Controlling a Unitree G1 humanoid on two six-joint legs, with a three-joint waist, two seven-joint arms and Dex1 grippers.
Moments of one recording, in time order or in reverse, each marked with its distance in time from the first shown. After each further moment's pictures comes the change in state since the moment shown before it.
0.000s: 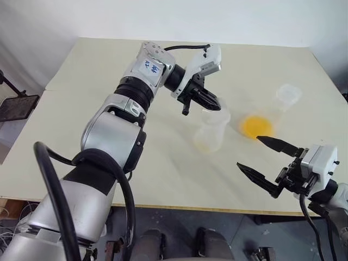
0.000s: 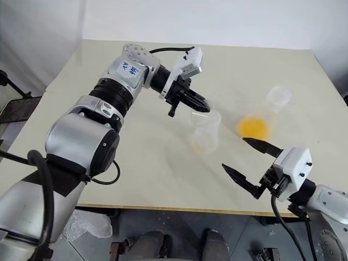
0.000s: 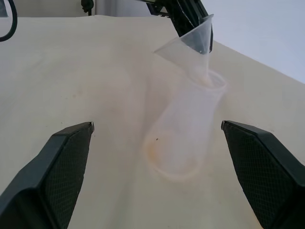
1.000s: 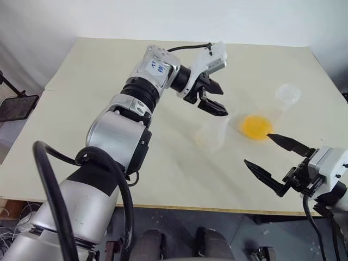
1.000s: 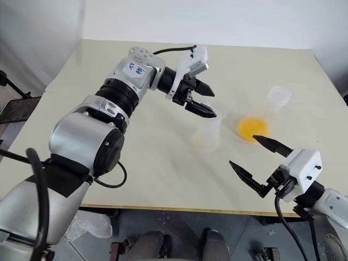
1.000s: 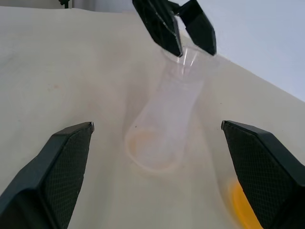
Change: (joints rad) left arm -0.043 -0.030 0.086 0.037 0.030 0.051 0.122; right arm 0.031 0.020 -0.049 -0.004 -0.042 -0.044 -0.029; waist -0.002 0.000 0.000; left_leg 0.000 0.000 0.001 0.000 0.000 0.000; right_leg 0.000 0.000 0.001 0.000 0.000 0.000
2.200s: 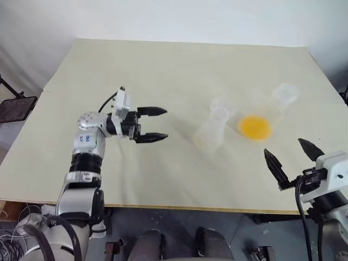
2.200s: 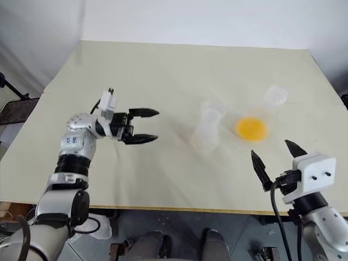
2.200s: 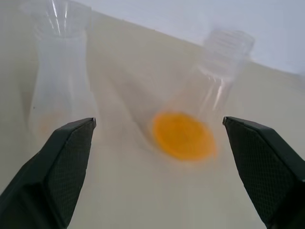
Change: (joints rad) left arm 0.912 0.291 0.205 -0.761 -0.431 -0.174 -0.236; right arm 0.148 0.262 -0.012 -0.183 -0.122 0.162 -0.461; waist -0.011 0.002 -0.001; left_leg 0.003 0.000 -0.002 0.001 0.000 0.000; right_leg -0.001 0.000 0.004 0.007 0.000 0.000
